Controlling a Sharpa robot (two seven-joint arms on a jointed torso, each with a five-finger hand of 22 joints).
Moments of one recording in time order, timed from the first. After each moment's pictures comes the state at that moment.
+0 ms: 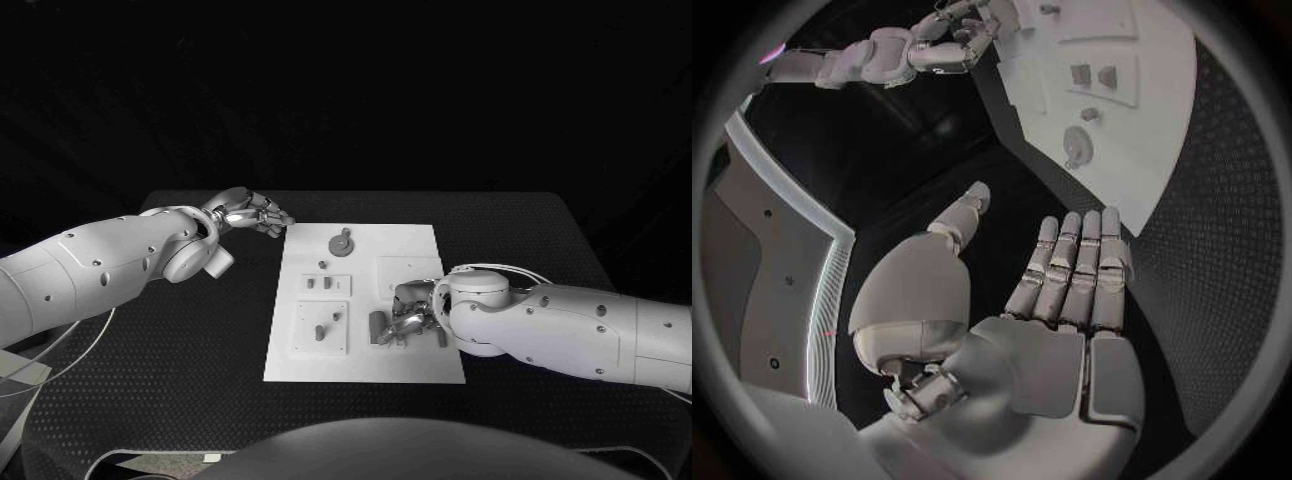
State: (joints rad) left arm 1.19 -0.74 -0.18 1.07 -0.56 -0.07 0.23; left_hand 0.93 -0.13 0.40 -0.21 0.05 0.74 0.19 0.29 0.49 0.95 0.21 0.07 0.10 0.71 0.21 0.37 0.42 0.08 0.80 0.11 0.07 0.66; right arm 1.10 -0.67 -0.24 1.52 -1.38 0.06 -0.47; right_hand 0.65 -0.09 0.49 -0.17 0.28 1.14 0.04 0.26 0.80 1.24 -0.07 0.95 0.92 1.31 -0.17 1.38 1.09 0.23 1.30 -0.08 1.02 1.31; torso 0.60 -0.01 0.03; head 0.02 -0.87
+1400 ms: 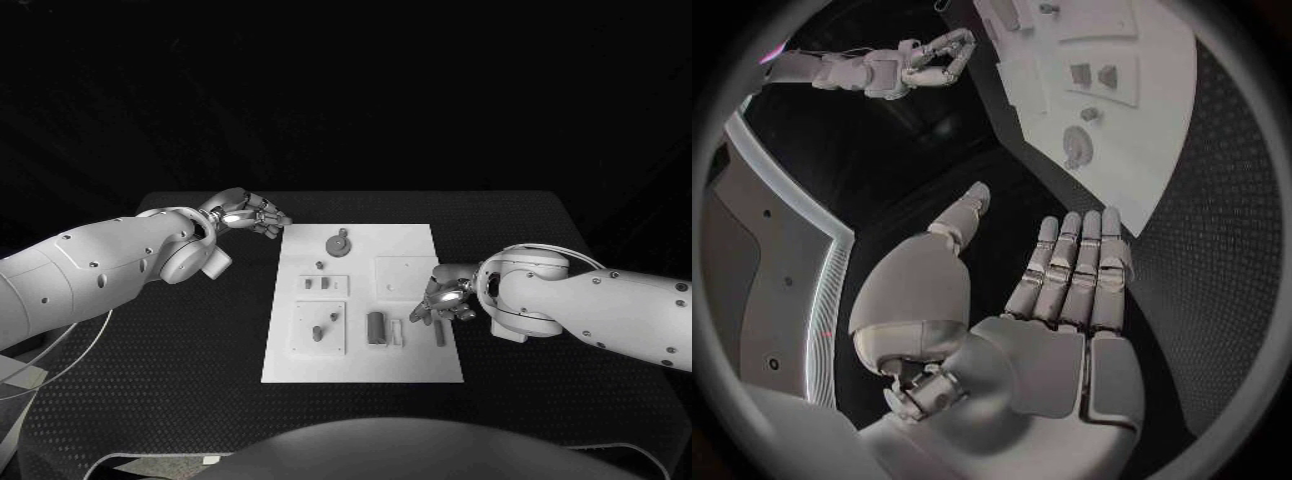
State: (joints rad) left arm 1.19 -0.73 -0.18 1.07 -0.56 -0.07 0.22; left_hand 0.93 -0.13 0.40 -0.21 0.05 0.74 0.19 0.29 0.49 0.95 0.21 0.07 0.10 0.71 0.21 0.37 0.43 0.07 0.80 0.11 0.07 0.66; right arm 1.16 -0.85 -0.21 1.59 -1.16 0.07 -0.44; right_hand 0.67 -0.06 0.51 -0.27 0.28 1.14 0.04 0.24 0.79 1.24 -0.07 0.94 0.93 1.31 -0.17 1.36 1.06 0.23 1.29 -0.08 1.02 1.31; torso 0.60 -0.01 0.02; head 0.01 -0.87
